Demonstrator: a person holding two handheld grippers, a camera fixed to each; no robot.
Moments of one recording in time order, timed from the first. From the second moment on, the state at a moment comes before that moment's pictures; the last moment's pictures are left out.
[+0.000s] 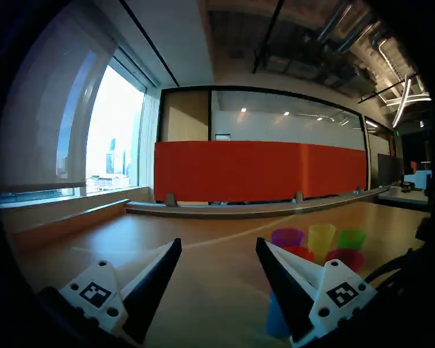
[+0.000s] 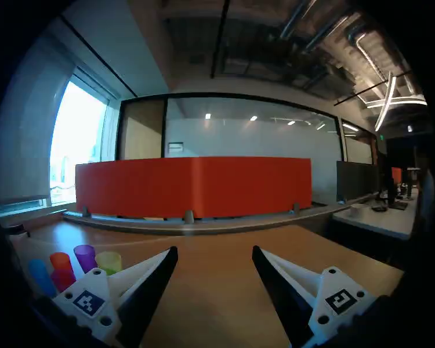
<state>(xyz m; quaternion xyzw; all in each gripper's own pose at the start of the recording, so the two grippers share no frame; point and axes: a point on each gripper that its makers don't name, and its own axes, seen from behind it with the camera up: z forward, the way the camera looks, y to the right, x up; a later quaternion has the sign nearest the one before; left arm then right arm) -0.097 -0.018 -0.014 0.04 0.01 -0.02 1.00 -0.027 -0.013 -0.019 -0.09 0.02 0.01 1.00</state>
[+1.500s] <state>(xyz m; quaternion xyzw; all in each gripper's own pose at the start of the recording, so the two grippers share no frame) -0.105 -0.018 -0.011 0.05 0.00 -0.01 1.00 -0.039 -0.014 -0.020 -0.08 0.04 0.01 1.00</state>
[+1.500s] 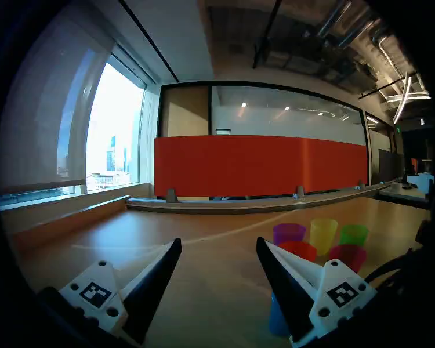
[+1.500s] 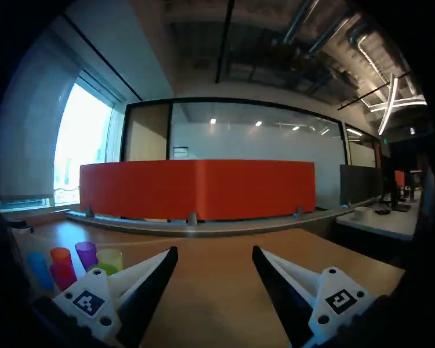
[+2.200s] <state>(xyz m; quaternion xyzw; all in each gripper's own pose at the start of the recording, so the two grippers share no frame) -0.104 -0.017 -0.012 0.05 0.00 -0.01 1.00 -0.069 0.000 -0.007 -0.06 0.04 0.02 1.00</state>
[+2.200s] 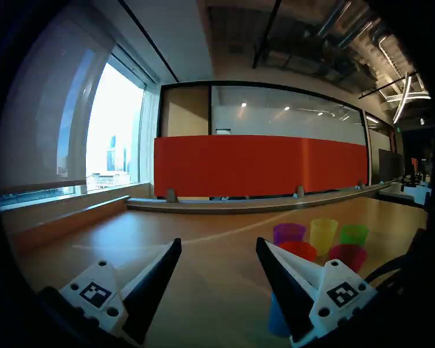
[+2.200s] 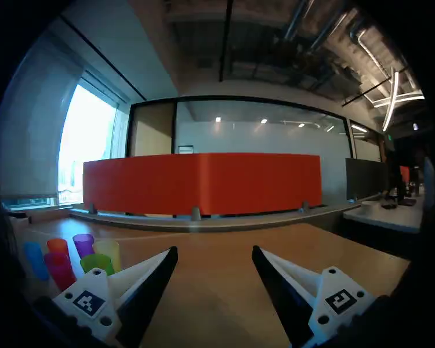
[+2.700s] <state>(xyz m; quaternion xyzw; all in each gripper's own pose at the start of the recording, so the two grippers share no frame) -0.104 -0.017 -0.012 0.05 0.00 -0.01 1.00 -0.085 0.009 -0.005 -0.06 0.02 0.02 1.00</state>
